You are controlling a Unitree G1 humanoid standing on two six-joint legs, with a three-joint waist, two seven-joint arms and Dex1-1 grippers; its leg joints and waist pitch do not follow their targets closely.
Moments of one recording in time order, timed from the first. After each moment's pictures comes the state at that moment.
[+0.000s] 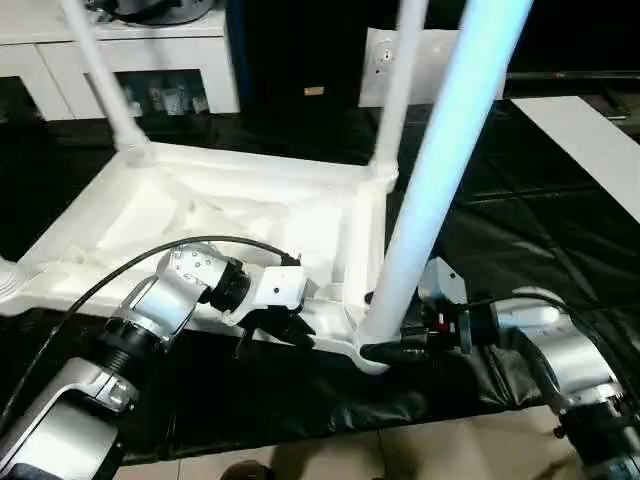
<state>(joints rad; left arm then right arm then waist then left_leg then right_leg) -0.63 0.47 -0.45 0.49 0.05 -0.04 -1.48 -0.32 -0.47 0.22 0.20 0.20 0.16 1.28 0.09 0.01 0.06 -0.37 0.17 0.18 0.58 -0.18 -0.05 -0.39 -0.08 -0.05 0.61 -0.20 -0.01</state>
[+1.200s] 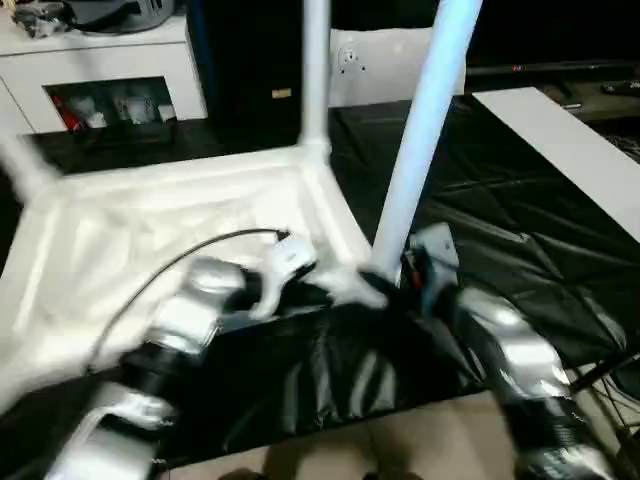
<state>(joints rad) -0.54 0.19 -0.23 0.40 0.06 0.42 -0.91 -0.39 -0.09 0.01 0.29 0.09 0.41 0.48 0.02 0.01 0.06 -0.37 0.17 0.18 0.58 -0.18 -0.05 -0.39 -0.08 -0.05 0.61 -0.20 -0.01</state>
